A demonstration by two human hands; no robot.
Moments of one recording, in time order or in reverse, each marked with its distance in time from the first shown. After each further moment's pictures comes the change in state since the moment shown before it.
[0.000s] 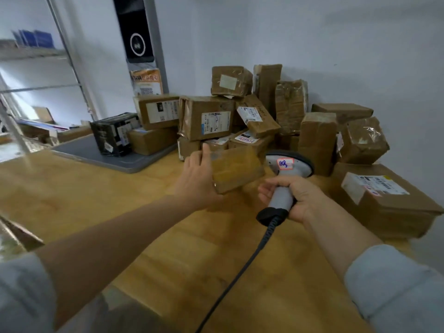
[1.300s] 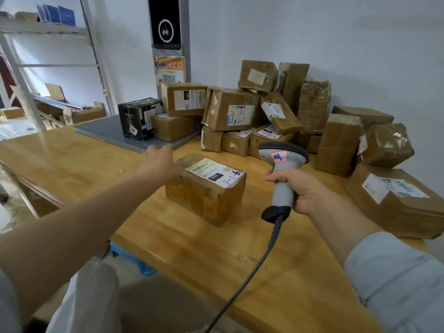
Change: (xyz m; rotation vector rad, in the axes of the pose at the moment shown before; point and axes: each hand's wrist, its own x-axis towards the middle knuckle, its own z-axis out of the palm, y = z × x) left_hand -0.037 -0.124 -0.052 -0.126 -0.024 -0.452; right_hand -0.024 0.034 0.060 -0.410 0.074 -0.118
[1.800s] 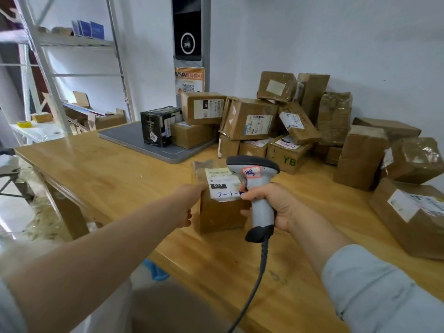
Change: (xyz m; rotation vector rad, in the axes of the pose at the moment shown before) left_hand -0.040 0.008 0.018 -0.889 -0.322 -0.565; right_hand -0.002 0.017 0.064 -0.018 -0.329 -0.048
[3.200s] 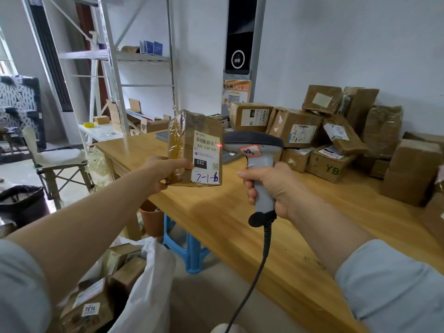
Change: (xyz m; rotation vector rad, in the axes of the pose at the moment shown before) left_hand -0.023 -0.015 -0.178 -0.076 0.217 0.262; right_hand -0.085 -0.025 0.127 -0.111 -0.065 -0.156
